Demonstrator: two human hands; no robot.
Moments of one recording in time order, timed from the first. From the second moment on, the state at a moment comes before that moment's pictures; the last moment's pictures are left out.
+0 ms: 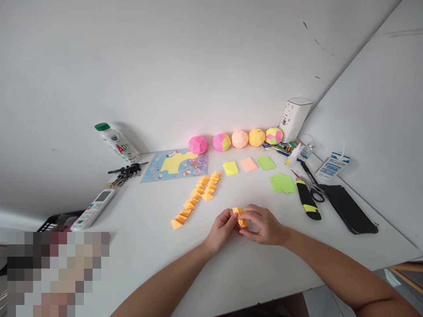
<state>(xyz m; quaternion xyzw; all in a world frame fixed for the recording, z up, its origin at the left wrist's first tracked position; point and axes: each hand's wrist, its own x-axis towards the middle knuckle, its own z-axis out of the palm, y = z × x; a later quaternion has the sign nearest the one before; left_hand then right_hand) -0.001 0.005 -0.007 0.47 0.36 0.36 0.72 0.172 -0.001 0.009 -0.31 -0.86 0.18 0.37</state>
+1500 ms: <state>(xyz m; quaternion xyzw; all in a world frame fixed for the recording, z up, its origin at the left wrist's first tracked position) 0.001 0.000 -0.014 0.50 0.33 0.34 0.72 0.171 0.002 0.011 -0.38 -0.55 0.66 0.34</state>
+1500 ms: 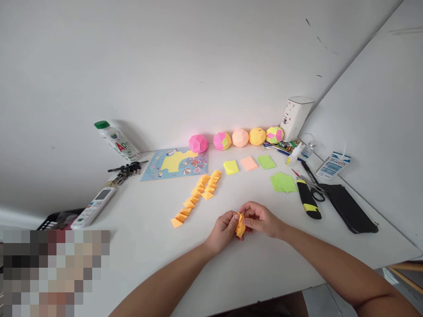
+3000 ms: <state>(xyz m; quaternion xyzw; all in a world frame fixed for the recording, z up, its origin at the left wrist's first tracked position) 0.000 0.002 -0.005 0.52 0.40 0.31 0.68 0.174 0.007 0.007 -0.46 -0.57 0.59 0.33</state>
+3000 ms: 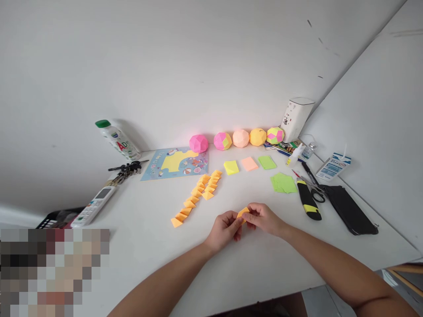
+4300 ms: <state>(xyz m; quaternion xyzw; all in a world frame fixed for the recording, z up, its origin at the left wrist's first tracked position) 0.000 0.003 -0.008 0.58 0.37 0.28 0.67 0.183 0.017 -0.001 -0.42 -0.59 0.64 0.28</state>
